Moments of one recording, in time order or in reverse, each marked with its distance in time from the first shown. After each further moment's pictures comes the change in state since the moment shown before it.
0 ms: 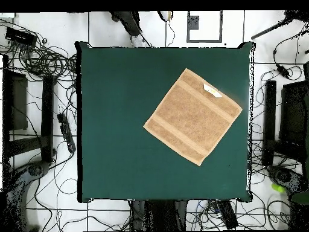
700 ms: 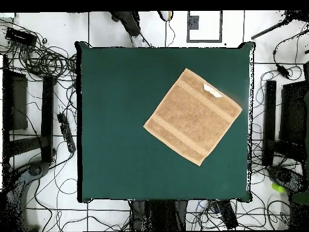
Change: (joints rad) arm 0.074 0.094 -0.014 -0.140 -0.141 0.292 0.023
